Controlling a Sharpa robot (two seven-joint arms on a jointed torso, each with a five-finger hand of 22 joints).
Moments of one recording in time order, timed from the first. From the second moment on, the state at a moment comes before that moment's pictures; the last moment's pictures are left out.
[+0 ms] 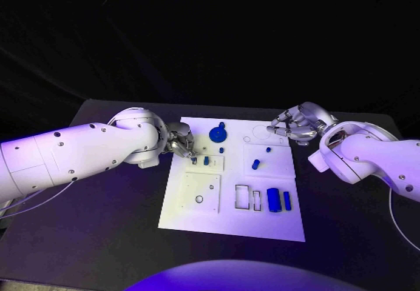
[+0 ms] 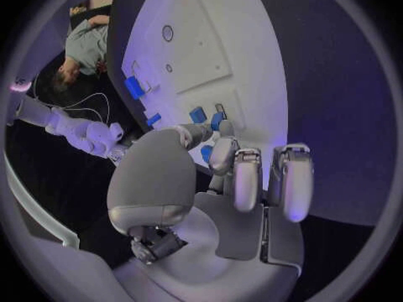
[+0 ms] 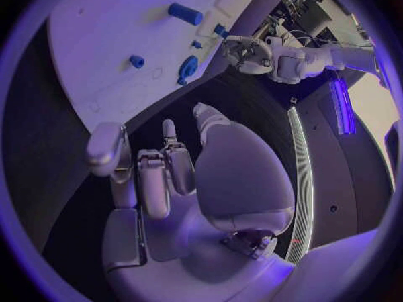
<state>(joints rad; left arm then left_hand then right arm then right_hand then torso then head) 1.26 -0.80 -0.05 1.53 -1.20 0.14 -0.45 1.19 -0.16 0.69 0.24 0.23 0.79 0.05 0.82 0.82 1.34 -0.03 1.30 1.12 1.47 -0.08 1.57 1.31 0.02 1.46 0.03 1.55 1.31 1.30 -0.90 -0.16 1.58 -0.90 -0.48 -0.14 1.28 -0.16 0.17 0.29 0.31 0.90 0.12 0.26 0.42 1.43 0.04 1.39 1.31 1.47 -0.02 1.54 1.31 0.09 1.35 0.09 1.09 1.22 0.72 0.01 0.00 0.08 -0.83</state>
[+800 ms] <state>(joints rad) 1.24 -0.80 -0.05 1.54 -1.20 0.14 -0.48 1.19 -0.16 0.69 0.24 0.24 0.81 0.05 0.82 0.82 1.34 -0.03 1.30 1.12 1.47 -0.08 1.57 1.31 0.02 1.46 0.03 1.55 1.31 1.30 -0.90 -0.16 1.58 -0.90 -0.49 -0.14 1.28 -0.16 0.17 0.29 0.31 0.90 0.12 0.26 0.42 1.43 0.04 1.39 1.31 1.47 -0.02 1.54 1.31 0.09 1.35 0.09 1.09 1.22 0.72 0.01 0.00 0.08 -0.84</state>
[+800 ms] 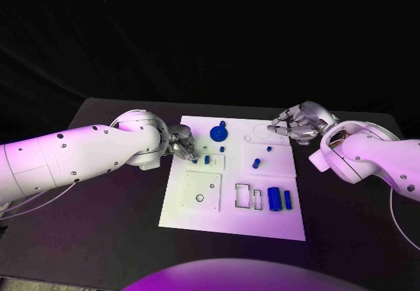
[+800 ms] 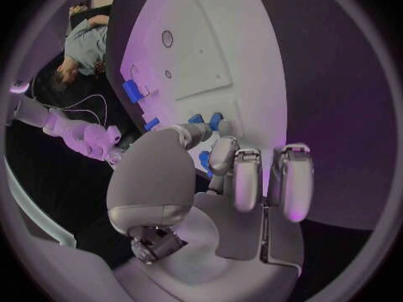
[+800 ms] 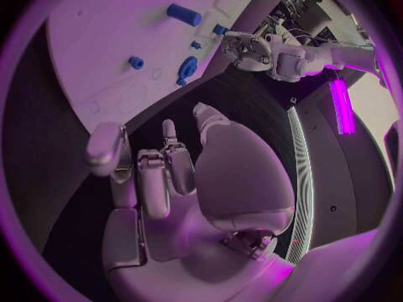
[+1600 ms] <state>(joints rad) 1.24 -0.80 -0.05 1.53 -1.19 0.14 -0.50 1.18 -0.16 0.70 0.24 0.26 0.81 0.05 0.81 0.82 1.35 -0.03 1.29 1.11 1.47 -0.08 1.57 1.31 0.02 1.46 0.03 1.55 1.31 1.30 -0.90 -0.16 1.58 -0.90 -0.49 -0.14 1.28 -0.16 0.17 0.29 0.31 0.90 0.12 0.26 0.42 1.43 0.04 1.39 1.31 1.47 -0.02 1.54 1.31 0.09 1.35 0.09 1.08 1.22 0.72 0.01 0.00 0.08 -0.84</state>
